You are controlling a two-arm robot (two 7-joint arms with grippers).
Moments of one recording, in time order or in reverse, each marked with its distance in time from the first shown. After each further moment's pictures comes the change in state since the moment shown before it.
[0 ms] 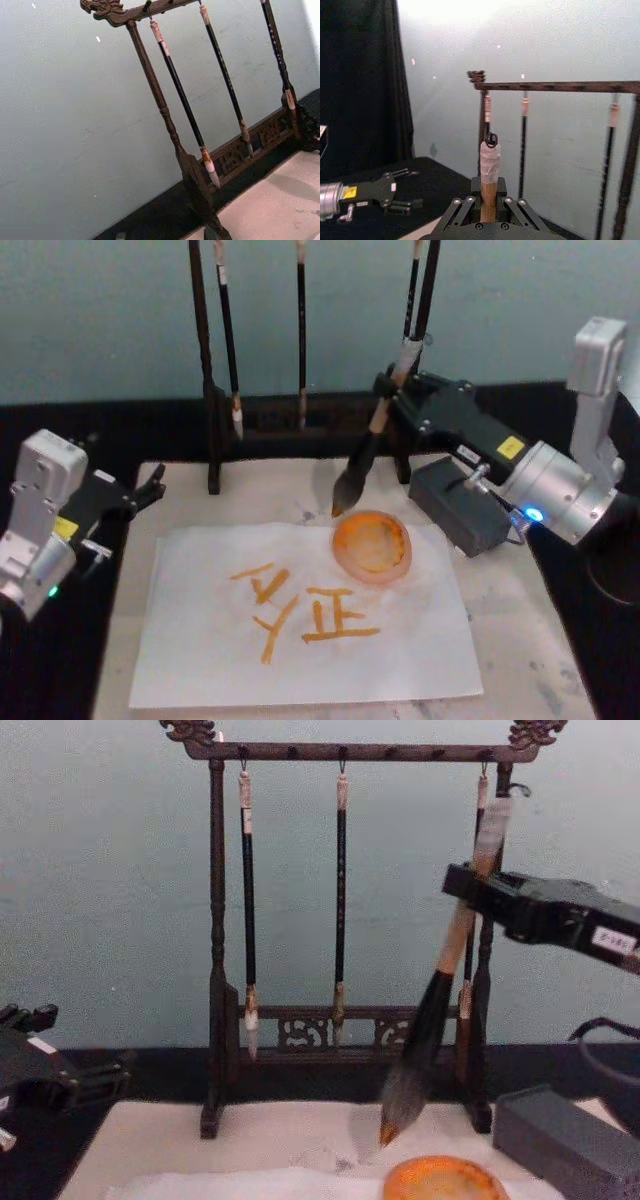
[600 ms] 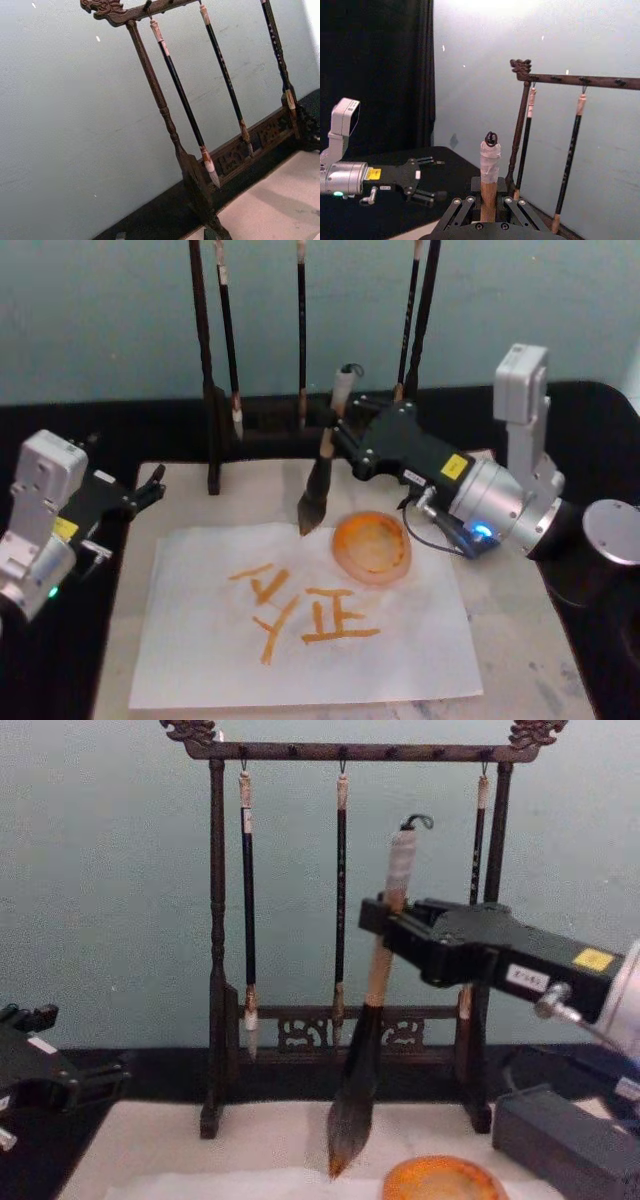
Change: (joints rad) left arm 0.000 0.000 0.000 0.000 0.000 0.000 0.000; right arm 0.035 -0.079 -0.056 0.057 -0.133 -0.042 0.051
